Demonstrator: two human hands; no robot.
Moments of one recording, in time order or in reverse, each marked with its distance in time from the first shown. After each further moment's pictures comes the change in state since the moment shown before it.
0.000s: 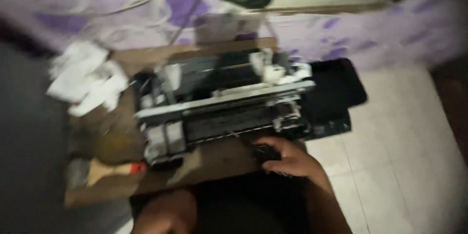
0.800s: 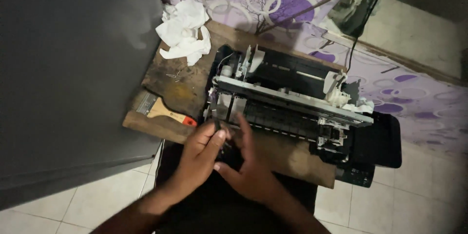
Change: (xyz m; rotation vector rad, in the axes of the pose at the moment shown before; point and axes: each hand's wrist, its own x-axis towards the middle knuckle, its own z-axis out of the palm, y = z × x) left_hand 0.020 0.026 0.010 0.181 0.738 -0.444; right_hand 0.014 -0.168 0.162 0.028 -0.070 -0.470
